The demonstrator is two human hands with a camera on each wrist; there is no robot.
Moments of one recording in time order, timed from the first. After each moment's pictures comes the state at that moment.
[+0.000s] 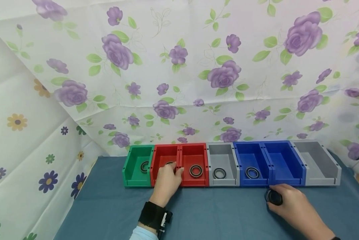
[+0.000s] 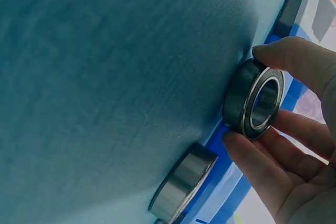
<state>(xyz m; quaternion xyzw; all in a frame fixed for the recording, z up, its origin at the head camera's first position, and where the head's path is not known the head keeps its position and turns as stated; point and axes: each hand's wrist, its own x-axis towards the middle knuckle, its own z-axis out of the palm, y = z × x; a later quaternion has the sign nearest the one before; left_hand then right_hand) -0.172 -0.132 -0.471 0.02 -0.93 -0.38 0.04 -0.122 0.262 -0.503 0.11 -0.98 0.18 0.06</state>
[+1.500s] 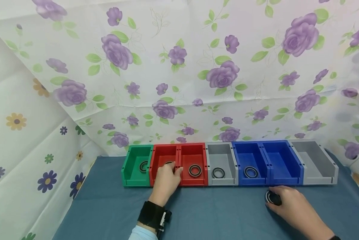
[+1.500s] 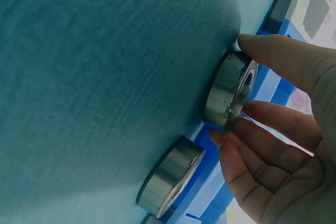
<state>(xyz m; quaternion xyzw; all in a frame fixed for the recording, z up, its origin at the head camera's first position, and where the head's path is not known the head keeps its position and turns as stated) -0.171 -0.133 -0.471 0.01 -0.92 -0.38 0.05 -0.120 0.262 -0.498 0.09 -0.99 0.14 0.01</state>
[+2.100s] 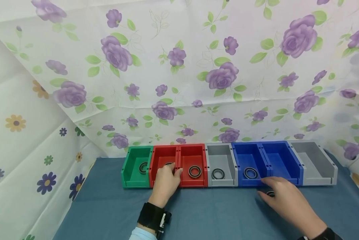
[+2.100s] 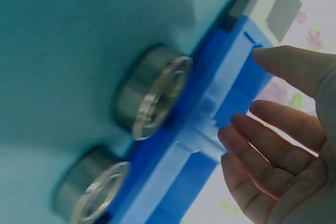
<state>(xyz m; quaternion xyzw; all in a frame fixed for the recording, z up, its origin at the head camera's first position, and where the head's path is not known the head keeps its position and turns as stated) -0.172 -0.133 -0.471 0.01 -0.92 -0.38 0.05 -0.132 0.238 -0.470 0.14 -0.98 0.14 0.08</state>
